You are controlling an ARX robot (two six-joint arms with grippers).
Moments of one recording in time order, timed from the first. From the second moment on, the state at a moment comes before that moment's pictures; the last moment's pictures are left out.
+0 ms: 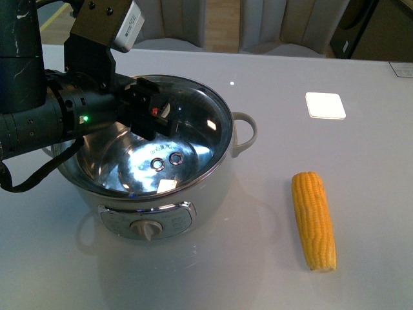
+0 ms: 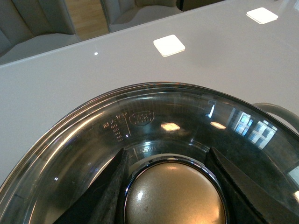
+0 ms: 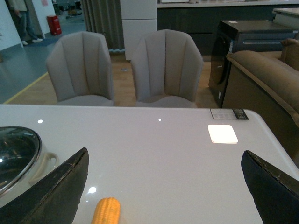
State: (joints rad) left arm -0.32 2.02 0.72 0.90 0.19 0.14; right arm 0.00 0.01 0.02 0.00 0.00 0.00
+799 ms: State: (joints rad) left arm -0.31 1.93 0.72 0.83 0.18 0.18; right arm 0.00 0.01 0.02 0.00 0.00 0.00
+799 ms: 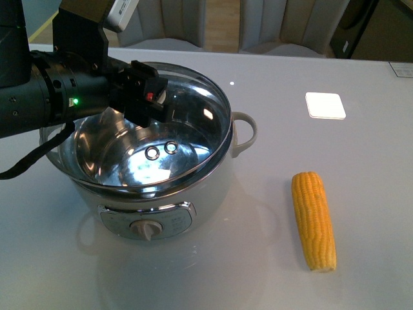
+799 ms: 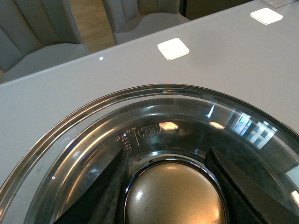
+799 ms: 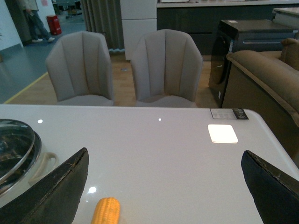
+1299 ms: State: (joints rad) left arm -0.20 1.87 0.72 0.78 0.20 0.22; right arm 0.00 0.01 0.02 0.00 0.00 0.00
